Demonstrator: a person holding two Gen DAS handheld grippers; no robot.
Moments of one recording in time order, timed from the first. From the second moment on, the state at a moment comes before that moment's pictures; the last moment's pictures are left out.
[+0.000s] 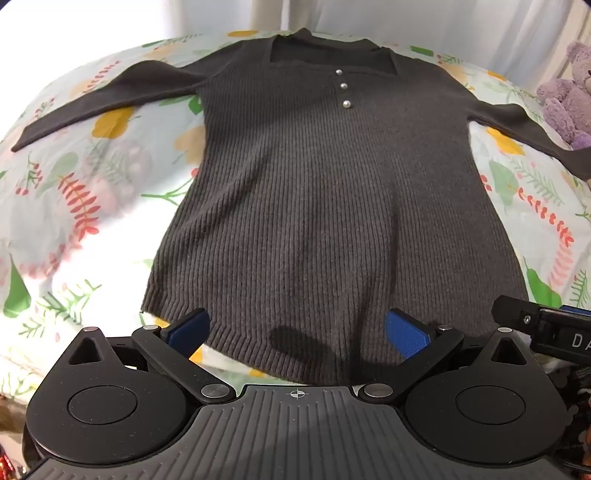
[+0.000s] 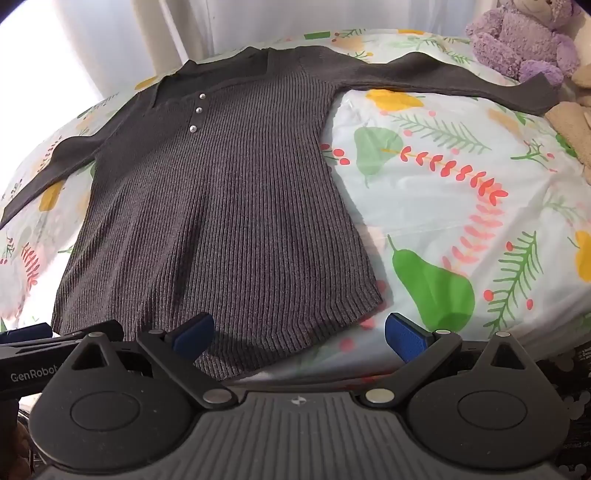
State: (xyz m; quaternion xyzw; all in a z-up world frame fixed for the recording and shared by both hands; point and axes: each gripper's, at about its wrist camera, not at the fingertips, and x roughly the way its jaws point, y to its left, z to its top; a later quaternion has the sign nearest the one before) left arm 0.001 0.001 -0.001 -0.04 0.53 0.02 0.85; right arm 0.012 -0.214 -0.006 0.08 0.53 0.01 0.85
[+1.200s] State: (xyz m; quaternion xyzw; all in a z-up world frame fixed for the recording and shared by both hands) left arm 0.091 0.011 -0.050 -0.09 0.50 0.16 0.84; right arm 0.203 -0.602 -0.093 0.37 0.22 -0.24 0.87
